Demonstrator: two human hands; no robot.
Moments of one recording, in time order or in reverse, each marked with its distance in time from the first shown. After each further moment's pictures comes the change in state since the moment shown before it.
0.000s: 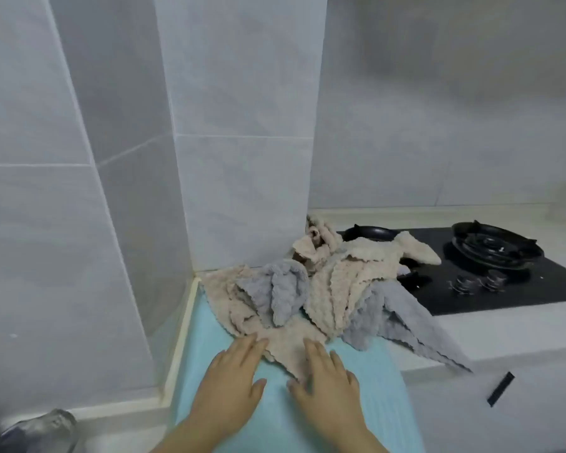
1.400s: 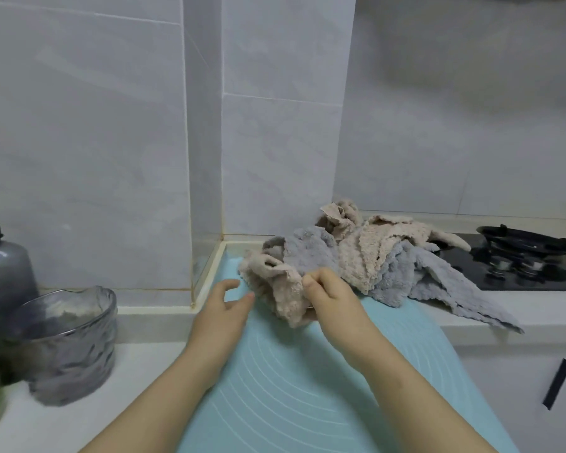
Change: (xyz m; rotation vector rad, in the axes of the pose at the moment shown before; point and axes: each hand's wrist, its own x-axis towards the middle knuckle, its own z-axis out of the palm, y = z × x) left_hand -0.056 -0.009 0.017 -1.153 0.400 -0.512; right_hand -0.024 -0.029 0.035 0.748 0.225 -0.457
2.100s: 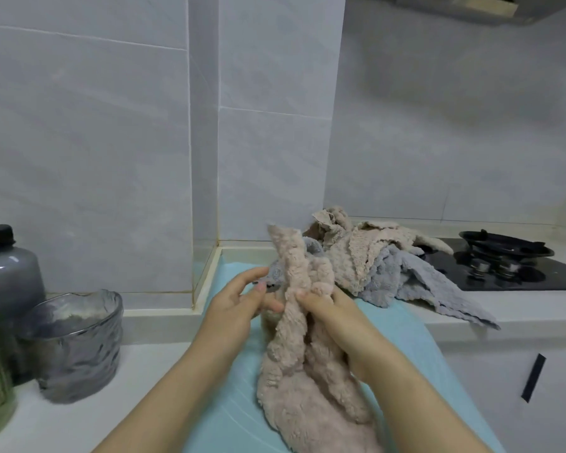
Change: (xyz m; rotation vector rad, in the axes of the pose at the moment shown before) left_hand -0.038 0.036 -0.001 -0.216 -0.201 0.188; right_hand -0.026 -0.009 -0.005 0.345 -0.062 0.168
